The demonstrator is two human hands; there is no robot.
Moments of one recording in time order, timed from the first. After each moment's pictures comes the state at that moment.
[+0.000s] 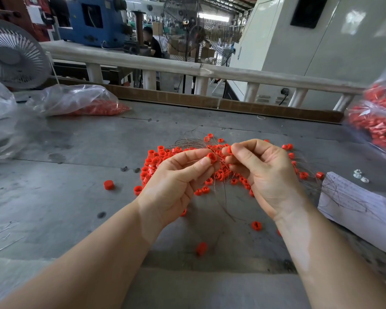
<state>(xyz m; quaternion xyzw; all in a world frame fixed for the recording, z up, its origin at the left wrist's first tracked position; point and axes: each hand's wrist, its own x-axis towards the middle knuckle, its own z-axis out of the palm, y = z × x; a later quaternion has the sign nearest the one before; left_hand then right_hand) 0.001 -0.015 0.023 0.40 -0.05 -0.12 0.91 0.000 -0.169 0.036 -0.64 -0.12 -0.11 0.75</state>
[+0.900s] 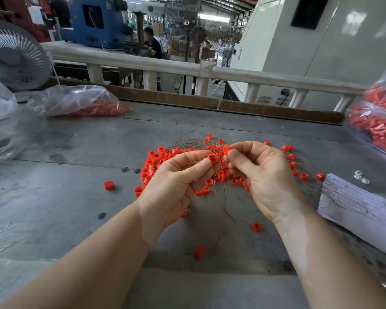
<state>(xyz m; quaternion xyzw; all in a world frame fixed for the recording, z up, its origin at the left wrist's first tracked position) 0.000 -0.014 0.024 0.41 -0.05 -0.11 0.91 -0.001 -0.164 0.036 -0.67 -0.14 -0.12 0.72</state>
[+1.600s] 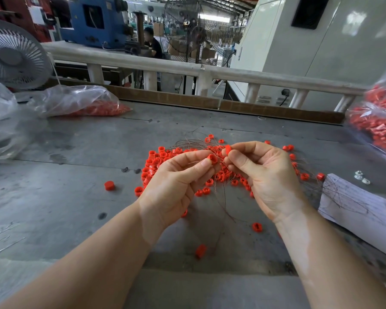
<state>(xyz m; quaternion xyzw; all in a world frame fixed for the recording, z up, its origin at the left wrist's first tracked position) 0.001 -0.014 0.024 0.41 -0.05 -0.11 0.90 0.000 -0.165 0.036 -0.65 -0.13 -0.13 0.74</state>
